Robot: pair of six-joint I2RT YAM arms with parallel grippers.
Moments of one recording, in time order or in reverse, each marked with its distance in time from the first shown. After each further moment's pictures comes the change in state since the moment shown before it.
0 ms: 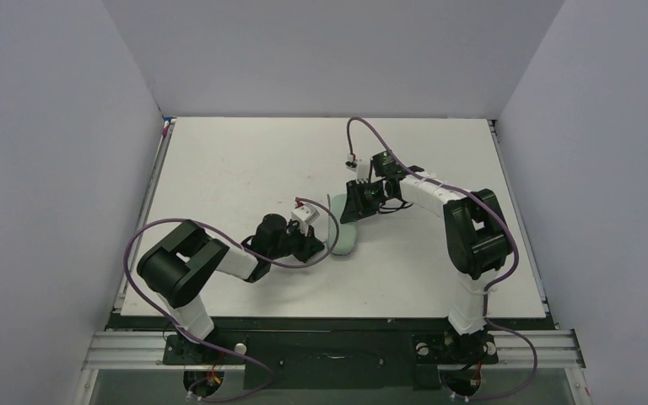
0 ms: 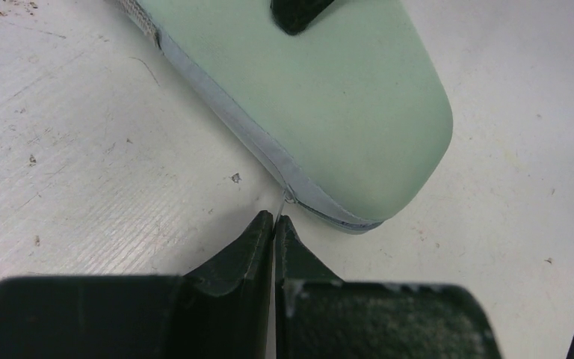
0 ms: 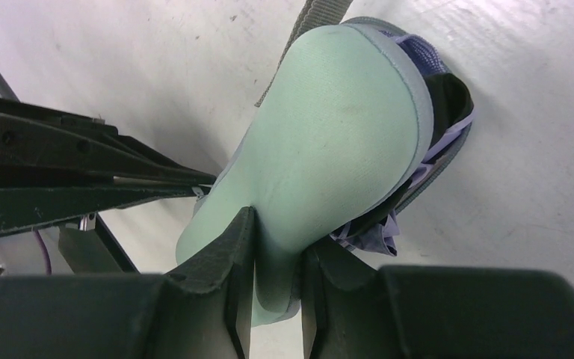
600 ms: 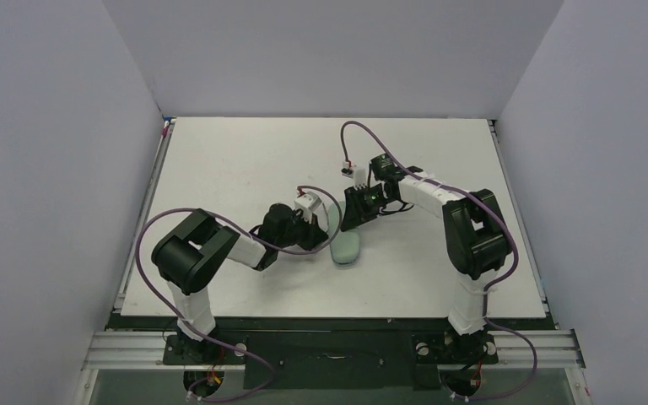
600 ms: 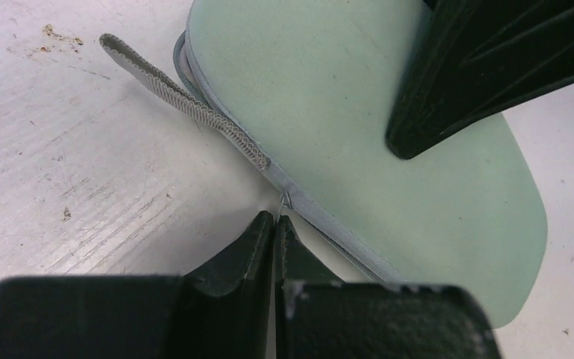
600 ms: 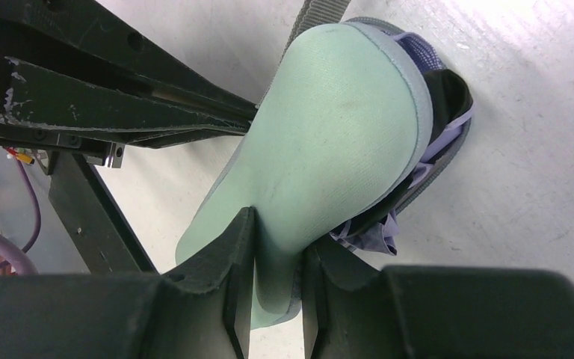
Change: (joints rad) left arm 0.025 0.110 0.122 -0.013 -0.015 -0.063; right arm 0.014 0.003 -0.001 -0.093 -0.087 -0.158
